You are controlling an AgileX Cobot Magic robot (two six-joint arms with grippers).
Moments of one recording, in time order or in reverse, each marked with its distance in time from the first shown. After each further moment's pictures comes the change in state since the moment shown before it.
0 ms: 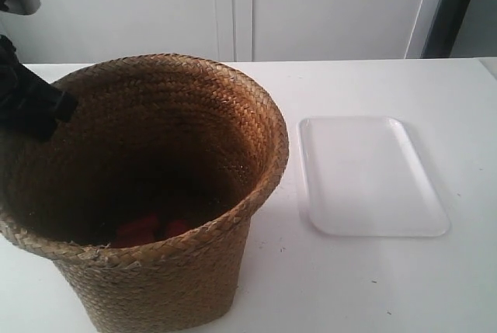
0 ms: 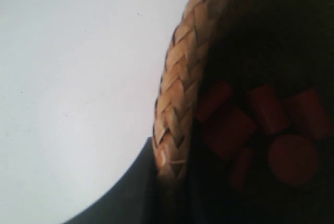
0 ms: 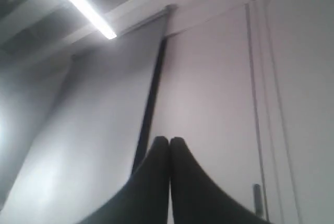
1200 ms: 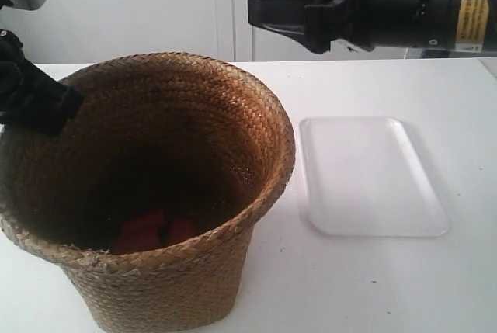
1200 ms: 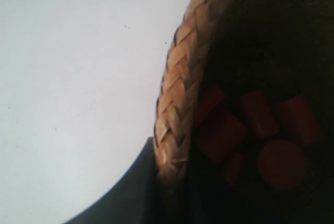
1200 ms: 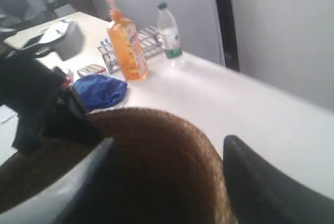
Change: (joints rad) left arm 0.000 0.000 0.000 -0.045 -0.031 0.042; right arm 0.013 1.207 -0.876 -1.227 0.221 1.095
